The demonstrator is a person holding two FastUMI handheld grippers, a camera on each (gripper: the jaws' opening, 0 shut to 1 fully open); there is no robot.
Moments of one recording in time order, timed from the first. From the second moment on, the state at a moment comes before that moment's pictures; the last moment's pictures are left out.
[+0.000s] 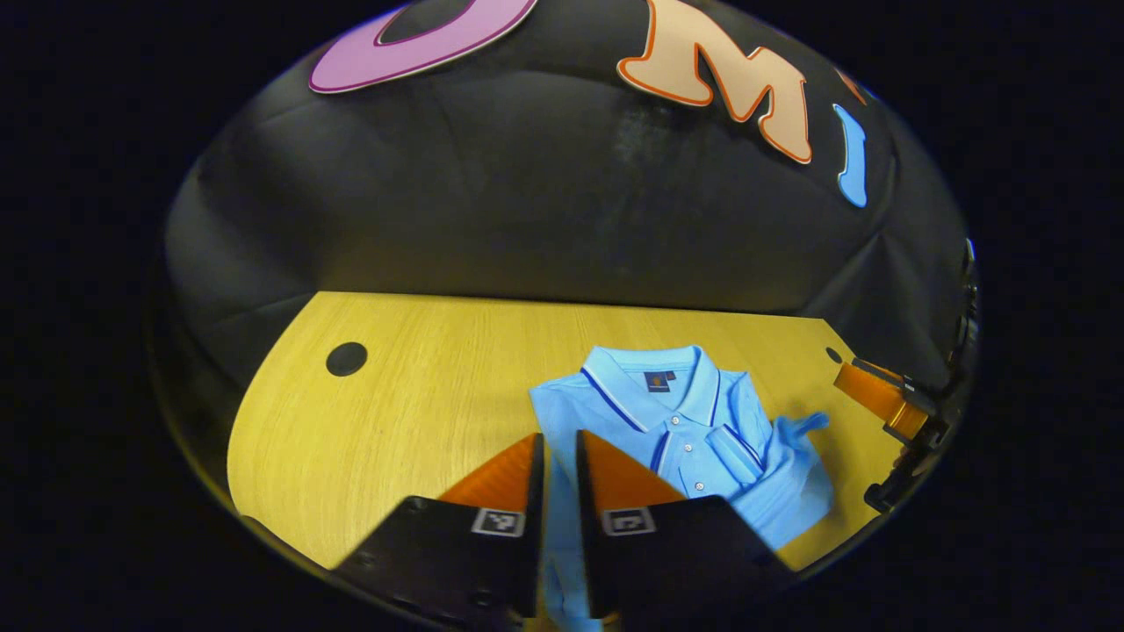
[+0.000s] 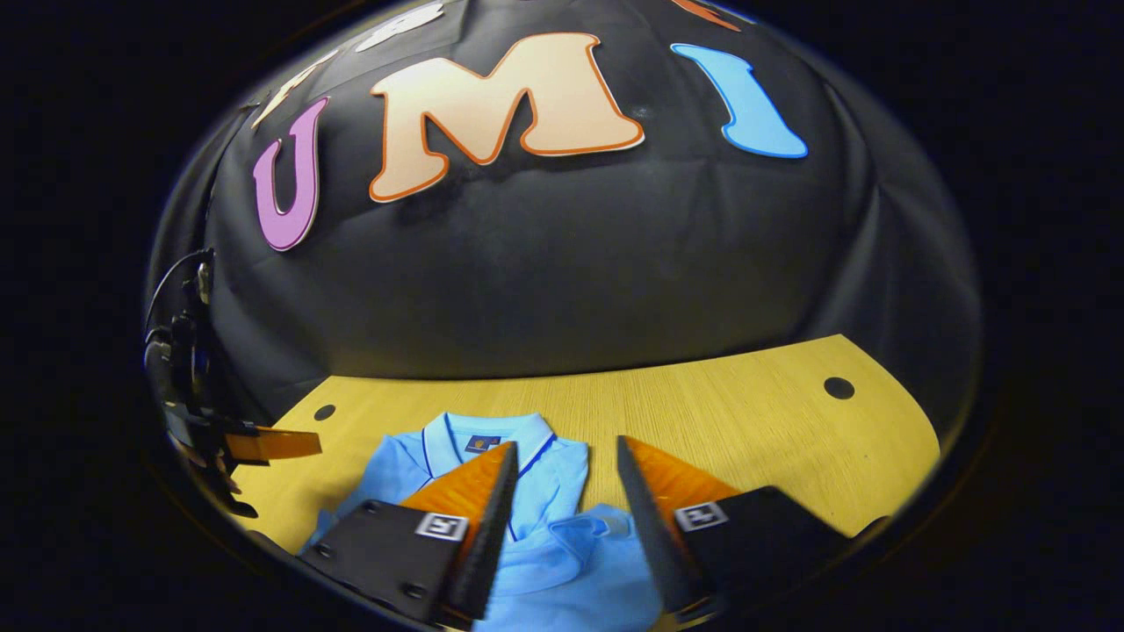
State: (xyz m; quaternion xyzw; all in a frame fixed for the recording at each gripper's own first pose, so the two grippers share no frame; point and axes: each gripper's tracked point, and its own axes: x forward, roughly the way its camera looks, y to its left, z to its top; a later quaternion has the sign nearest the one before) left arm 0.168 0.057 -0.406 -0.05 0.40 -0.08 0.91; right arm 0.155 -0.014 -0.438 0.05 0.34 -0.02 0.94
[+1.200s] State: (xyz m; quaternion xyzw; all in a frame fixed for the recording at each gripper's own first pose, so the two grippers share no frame) left arm -0.015 -0.050 -0.061 0.02 0.08 -0.07 0.99; right arm -0.036 0.005 -0.061 0.02 0.04 -0.01 1.00
